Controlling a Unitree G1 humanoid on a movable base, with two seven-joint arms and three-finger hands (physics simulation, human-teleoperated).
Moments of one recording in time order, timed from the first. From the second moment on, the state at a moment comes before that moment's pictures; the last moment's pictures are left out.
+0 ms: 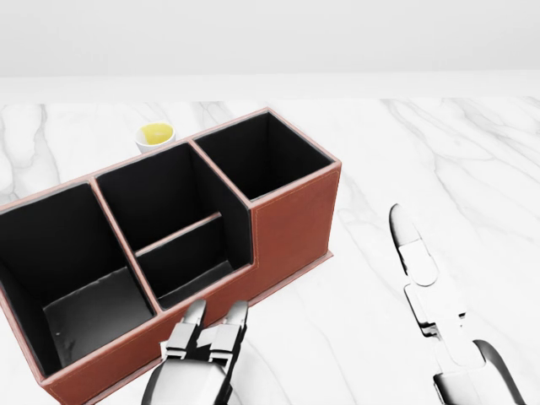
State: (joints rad) left arm 0.22 0.06 -0.40 -0.04 1.33 0.09 0.05; right arm 0.59 0.35 0.06 -1.05 -0.55 0.00 0.64
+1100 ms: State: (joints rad) left arm 0.14 0.03 -0.36 0.12 1.37 0.09 0.14; right arm 0.61 0.35 0.08 -1.05 -0.56 -0.02 0.65
